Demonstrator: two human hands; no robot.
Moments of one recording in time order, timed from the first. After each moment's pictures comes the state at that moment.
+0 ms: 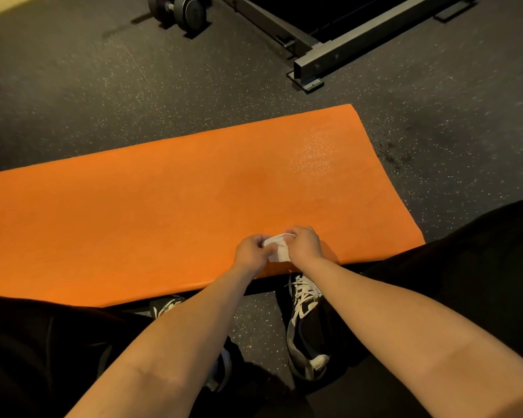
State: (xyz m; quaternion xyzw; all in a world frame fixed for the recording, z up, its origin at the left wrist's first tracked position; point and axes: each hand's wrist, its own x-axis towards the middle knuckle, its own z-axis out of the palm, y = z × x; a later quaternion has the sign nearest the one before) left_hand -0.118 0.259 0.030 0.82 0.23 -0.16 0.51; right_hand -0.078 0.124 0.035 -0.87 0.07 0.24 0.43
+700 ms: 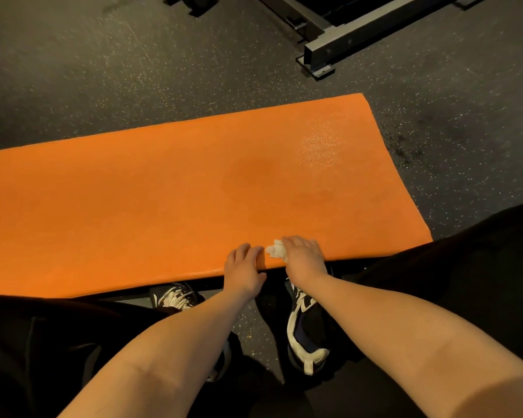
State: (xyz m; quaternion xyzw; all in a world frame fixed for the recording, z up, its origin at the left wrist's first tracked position) left_hand -0.176 0.283 -0.009 0.93 0.15 -0.23 0.23; right_hand -0.118 0.120 0.002 -0.95 -0.18 0.24 0.13
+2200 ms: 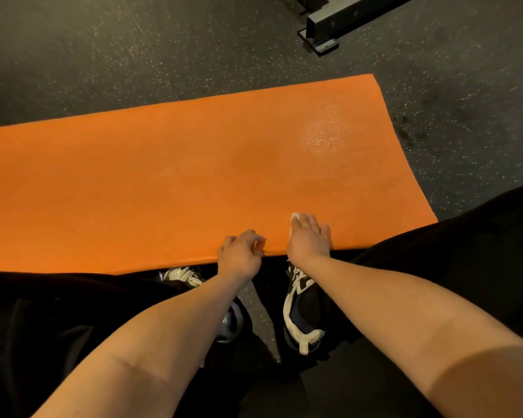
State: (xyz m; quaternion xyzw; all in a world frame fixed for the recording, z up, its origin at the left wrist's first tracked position) left_hand -0.175 0.280 0.003 0.92 0.18 -0.22 0.27; right_hand -0.110 0.119 0.004 -0.95 -0.06 0.30 0.08
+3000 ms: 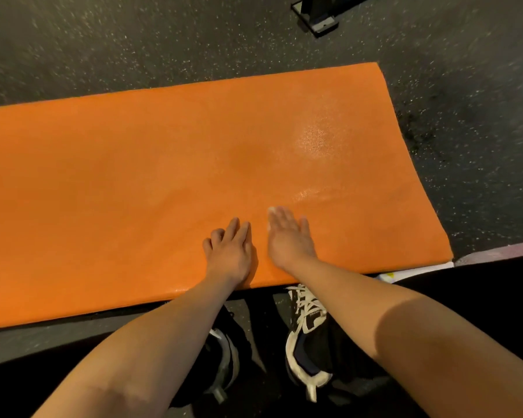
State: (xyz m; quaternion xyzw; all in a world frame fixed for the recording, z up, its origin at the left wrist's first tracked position) left_hand -0.110 0.311 -0.036 0.96 0.13 -0.23 0.14; right_hand -0.049 0.164 -0.033 -0.93 -0.13 0.33 0.09
